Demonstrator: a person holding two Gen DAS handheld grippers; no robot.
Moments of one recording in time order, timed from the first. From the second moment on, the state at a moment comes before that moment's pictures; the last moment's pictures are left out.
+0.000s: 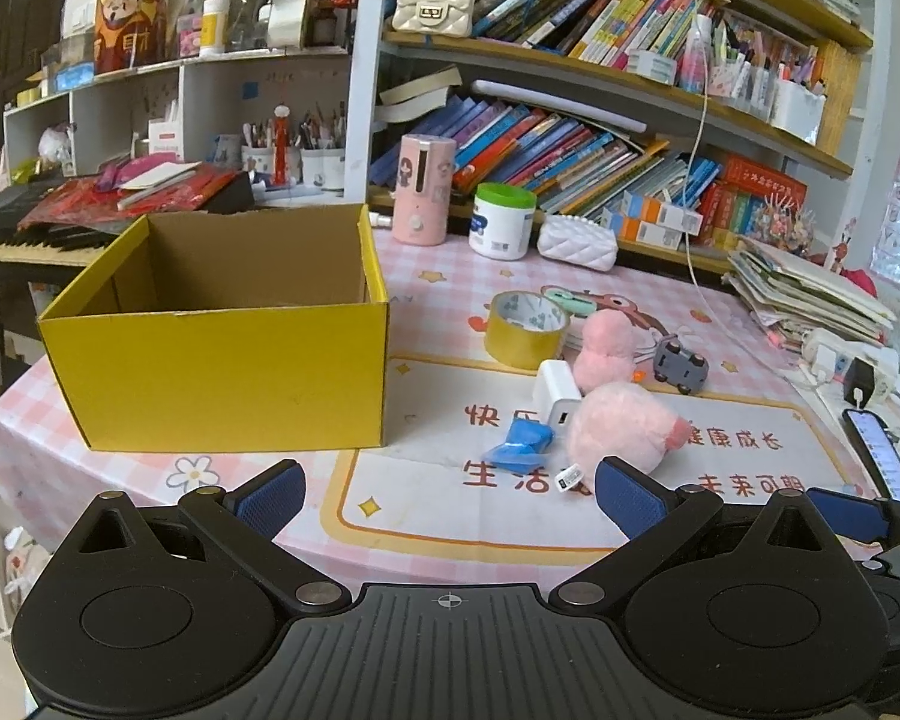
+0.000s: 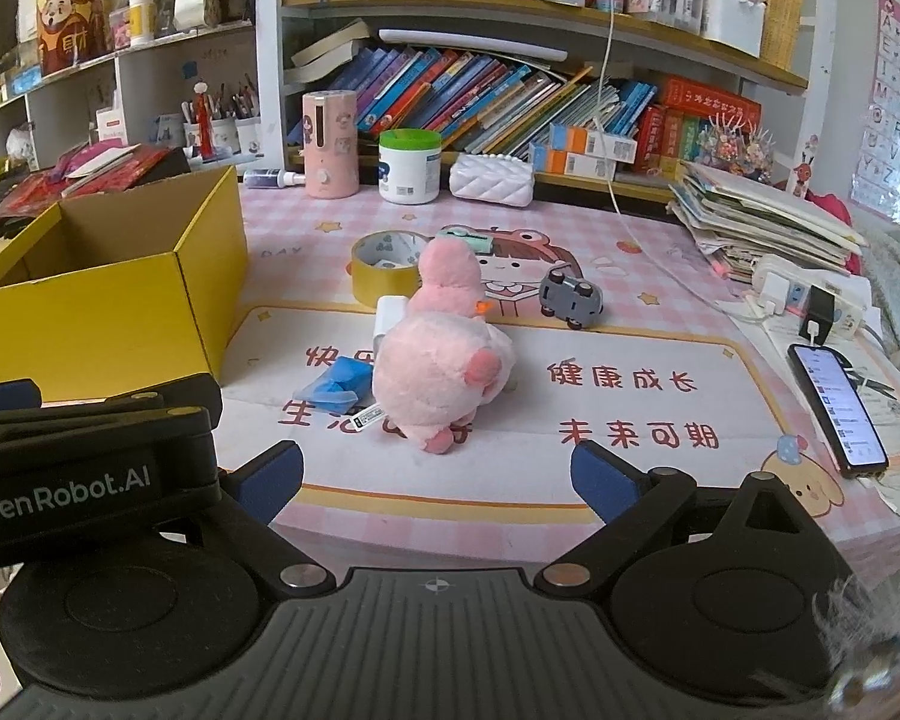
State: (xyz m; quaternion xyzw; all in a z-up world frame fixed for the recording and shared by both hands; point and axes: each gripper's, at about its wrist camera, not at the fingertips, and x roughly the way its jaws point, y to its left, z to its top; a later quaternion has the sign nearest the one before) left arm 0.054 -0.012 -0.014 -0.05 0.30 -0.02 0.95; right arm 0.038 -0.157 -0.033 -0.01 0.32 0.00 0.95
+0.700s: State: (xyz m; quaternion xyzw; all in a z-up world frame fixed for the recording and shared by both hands) left arm 0.104 -0.035 -0.021 -0.07 0.32 0.01 0.95; right arm 0.093 -0.192 -0.037 -0.02 0.34 0.02 0.94
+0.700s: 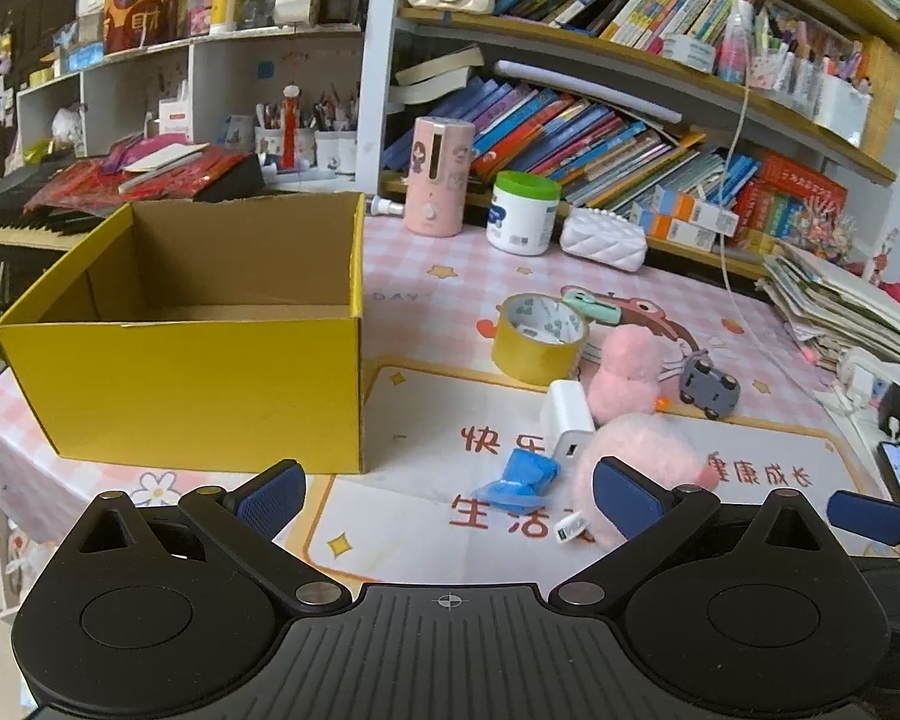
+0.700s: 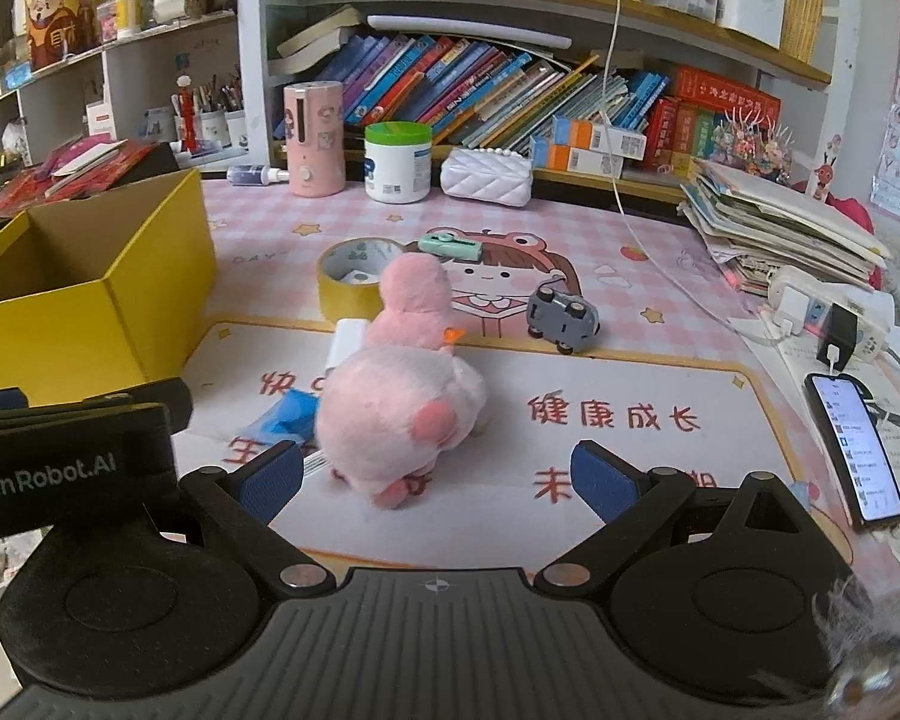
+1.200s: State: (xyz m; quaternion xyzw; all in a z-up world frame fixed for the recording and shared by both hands) left arm 0.142 -0.049 -0.026 -0.07 0.34 0.08 0.93; right arm 0.164 -0.216 -0.059 0.00 0.39 0.09 0.92
